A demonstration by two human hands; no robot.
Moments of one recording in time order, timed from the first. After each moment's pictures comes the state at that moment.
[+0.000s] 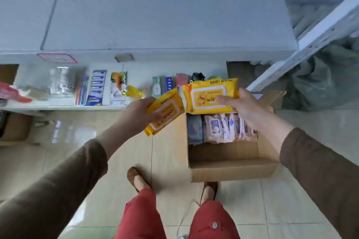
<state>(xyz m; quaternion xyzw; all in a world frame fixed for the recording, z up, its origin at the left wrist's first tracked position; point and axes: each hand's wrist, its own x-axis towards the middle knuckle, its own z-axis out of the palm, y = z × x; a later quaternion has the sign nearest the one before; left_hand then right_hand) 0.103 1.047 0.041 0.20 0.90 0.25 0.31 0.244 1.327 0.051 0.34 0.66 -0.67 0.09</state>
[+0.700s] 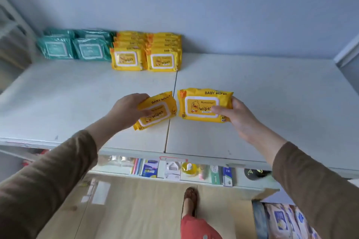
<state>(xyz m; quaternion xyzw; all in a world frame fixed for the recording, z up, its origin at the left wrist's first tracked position) -0.273 0.854 0.196 0.25 0.94 0.20 0.15 -0.125 1.147 0.168 0.20 0.68 -0.70 -0.01</state>
